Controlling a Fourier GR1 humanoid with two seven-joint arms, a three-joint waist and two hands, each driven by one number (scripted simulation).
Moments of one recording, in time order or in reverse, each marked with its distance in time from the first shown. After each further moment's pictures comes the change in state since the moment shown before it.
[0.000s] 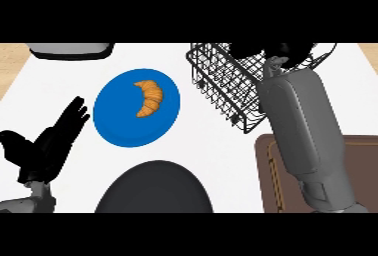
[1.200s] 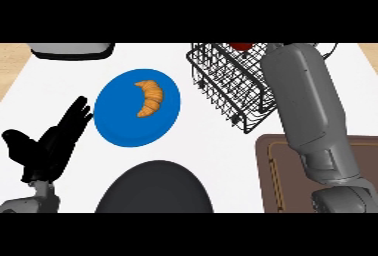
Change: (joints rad) left arm -0.005 -0.030 0.001 -0.016 -0.026 -0.001 0.019; right arm -0.173 -0.036 -0.167 0.308 -0.168 -0.517 -0.186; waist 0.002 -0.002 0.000
